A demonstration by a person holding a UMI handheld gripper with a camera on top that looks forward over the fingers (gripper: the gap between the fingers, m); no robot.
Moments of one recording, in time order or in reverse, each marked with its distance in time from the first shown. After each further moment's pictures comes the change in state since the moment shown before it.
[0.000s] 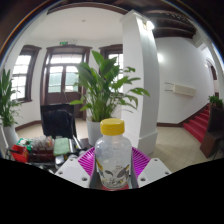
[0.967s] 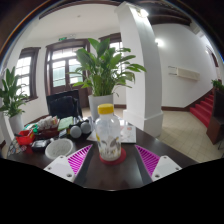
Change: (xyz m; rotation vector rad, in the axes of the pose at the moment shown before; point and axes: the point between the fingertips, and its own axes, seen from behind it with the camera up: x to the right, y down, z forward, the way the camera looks) arm 0.016 0.101 -0.051 -0.135 -0.087 0.074
